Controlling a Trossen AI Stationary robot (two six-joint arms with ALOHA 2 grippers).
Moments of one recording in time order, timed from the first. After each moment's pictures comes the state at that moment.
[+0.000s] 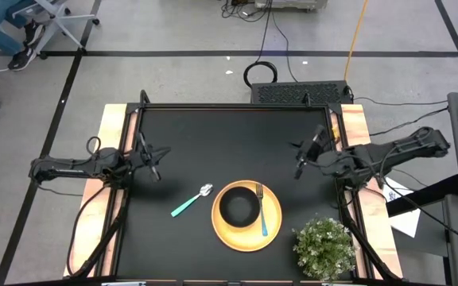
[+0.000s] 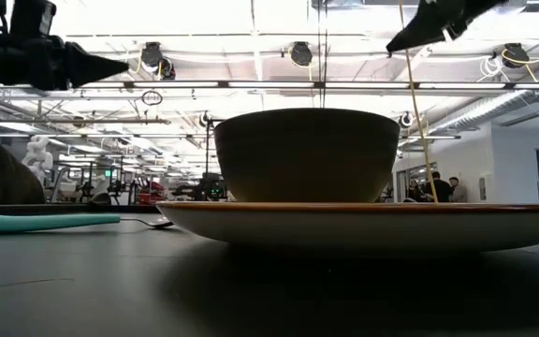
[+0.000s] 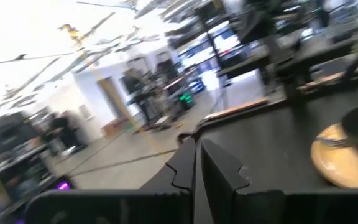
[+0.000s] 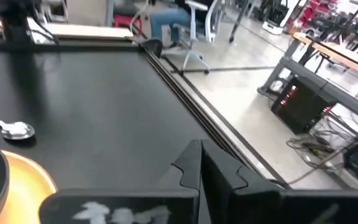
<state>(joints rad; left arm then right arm) -0.01 0.12 0.04 0.24 -0.33 0.50 0.25 0.87 0.75 -0.39 0.87 0.12</state>
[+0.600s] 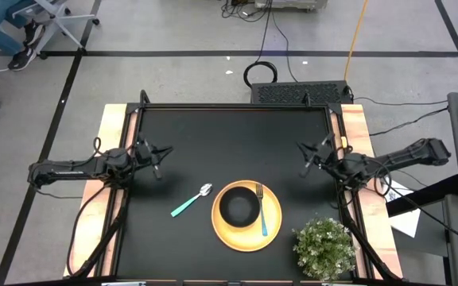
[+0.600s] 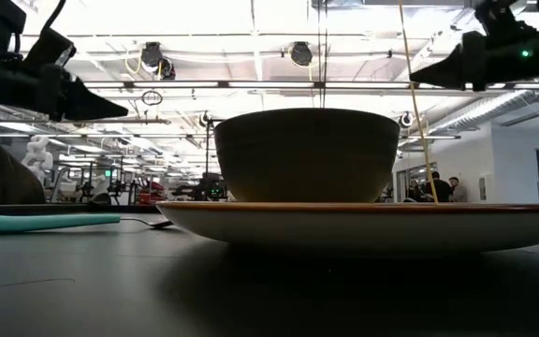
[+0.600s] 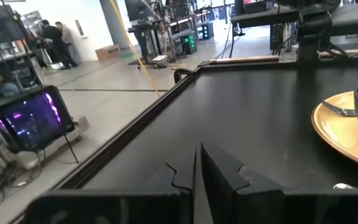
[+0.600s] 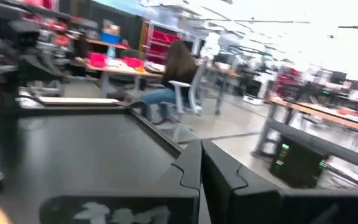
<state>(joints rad) 0.06 0.12 0.04 -0.02 -0.39 0.15 0.20 0.49 0.09 0.51 0.85 -0.28</state>
